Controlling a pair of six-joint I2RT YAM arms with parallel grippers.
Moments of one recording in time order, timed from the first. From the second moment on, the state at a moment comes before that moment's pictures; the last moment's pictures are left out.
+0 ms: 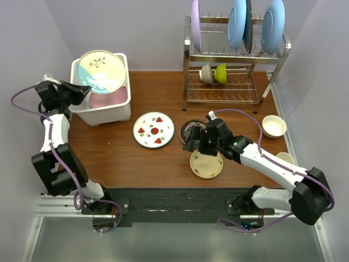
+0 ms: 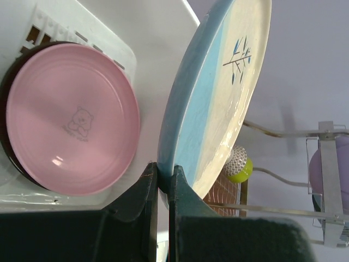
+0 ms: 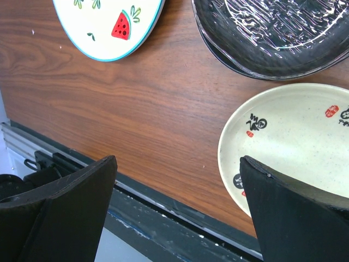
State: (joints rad) left arm 0.45 1.50 1.14 0.00 0.56 -0.89; right arm 0.70 1.19 0.78 -0.37 -0.06 0.82
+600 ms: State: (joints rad) left arm 0.48 1.60 1.13 0.00 0.51 -0.87; right arm 0.70 1.22 0.76 -0.36 -0.07 0.82
